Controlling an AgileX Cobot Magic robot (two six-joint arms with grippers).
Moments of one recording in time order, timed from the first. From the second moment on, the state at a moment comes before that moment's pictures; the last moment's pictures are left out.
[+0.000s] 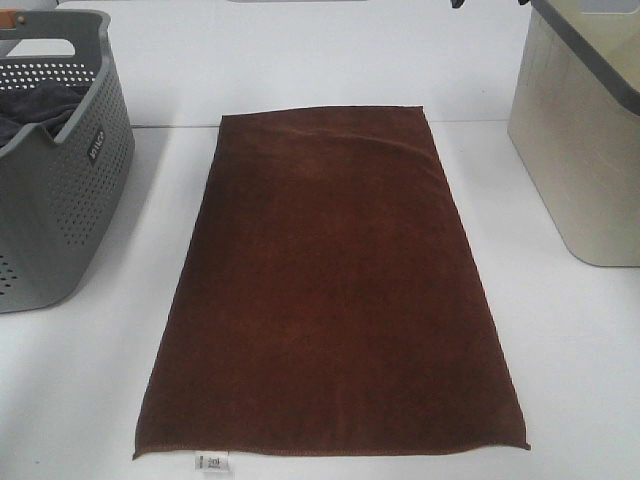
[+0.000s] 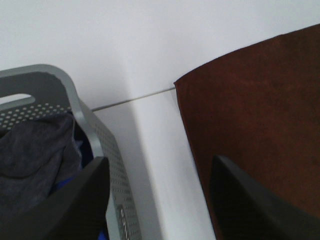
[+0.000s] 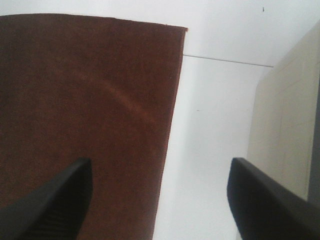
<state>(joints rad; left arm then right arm) -0.29 1.97 -1.98 0.18 0.91 -0.14 0.25 2.18 -2.34 0.02 1.21 0.06</state>
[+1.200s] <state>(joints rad) -0.29 1.42 -1.39 0.18 1.21 -0.16 0.25 1.56 -1.47 0.10 1.22 0.03</state>
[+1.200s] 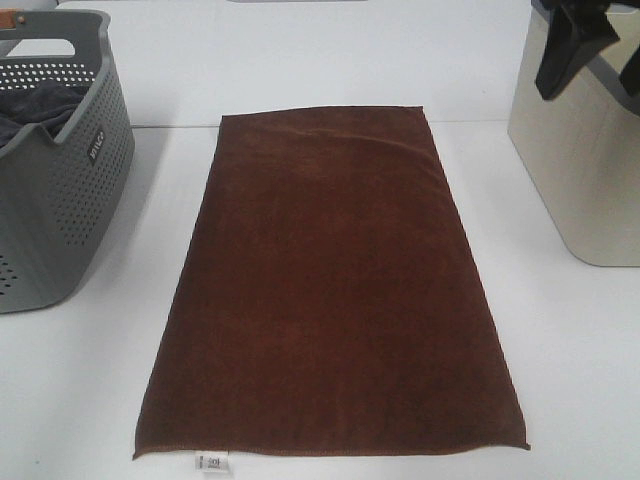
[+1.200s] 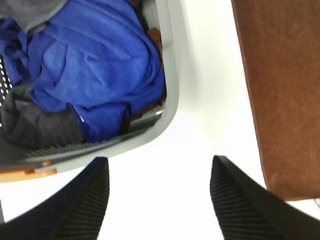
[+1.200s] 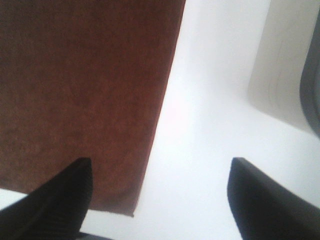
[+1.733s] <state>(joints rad) -0.29 0.85 -0.77 0.00 1.04 -0.15 0.25 1.21 -0.95 0.10 1.21 0.03</state>
